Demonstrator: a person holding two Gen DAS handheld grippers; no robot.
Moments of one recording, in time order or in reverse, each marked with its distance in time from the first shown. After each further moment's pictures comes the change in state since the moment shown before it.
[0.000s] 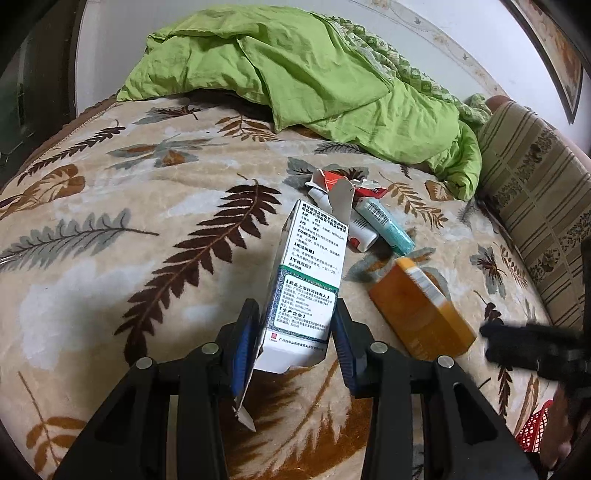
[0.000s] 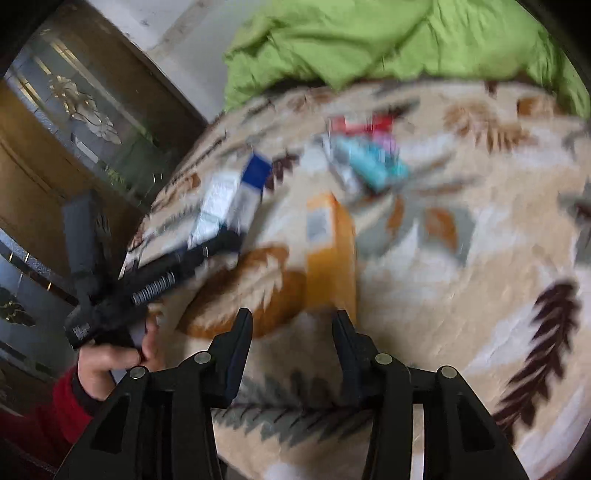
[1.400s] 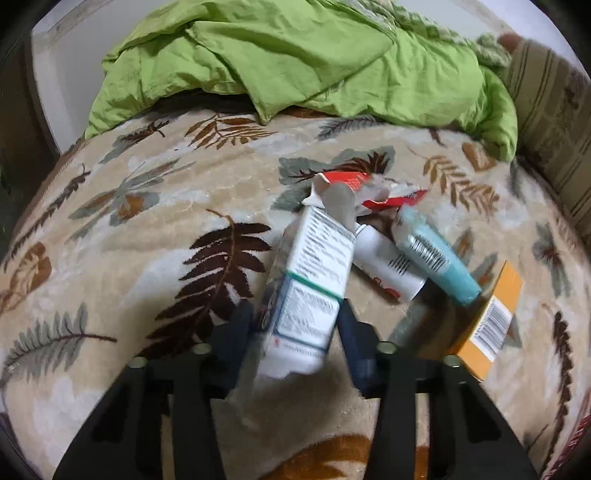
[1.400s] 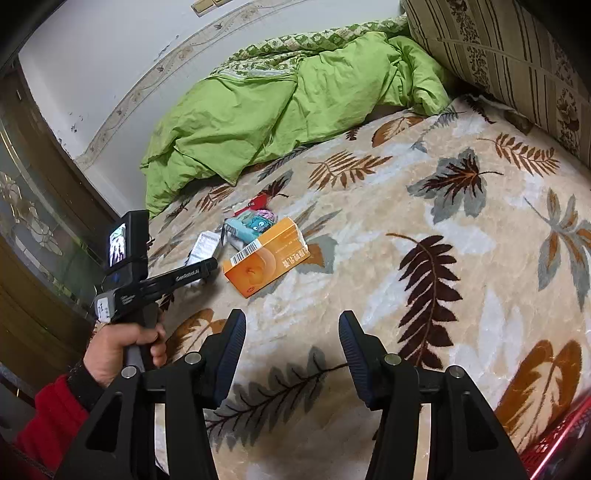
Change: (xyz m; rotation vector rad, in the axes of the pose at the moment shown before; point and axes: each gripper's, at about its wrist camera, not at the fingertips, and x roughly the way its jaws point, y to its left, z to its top) left arm 0.090 -0.030 0.062 0.172 0.100 0.142; right arm -0.070 -0.026 -0.064 0.311 -0.328 -0.247
